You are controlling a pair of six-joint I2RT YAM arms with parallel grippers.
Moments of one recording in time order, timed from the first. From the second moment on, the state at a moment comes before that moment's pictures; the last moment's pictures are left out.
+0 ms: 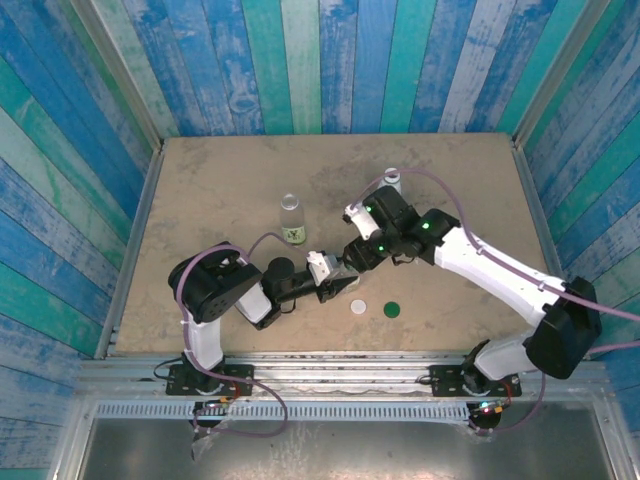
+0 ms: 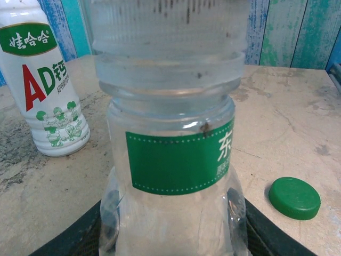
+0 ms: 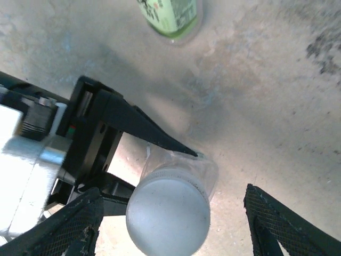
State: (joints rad) left arm -0.76 1.88 0.35 1.43 0.43 0.11; right arm 0.76 1.40 1.19 -0.73 -0.13 0.08
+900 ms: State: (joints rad) left arm -0.75 1.88 0.35 1.42 0.46 0.14; right arm 0.62 1.36 1.06 -0.58 -0.40 0.16
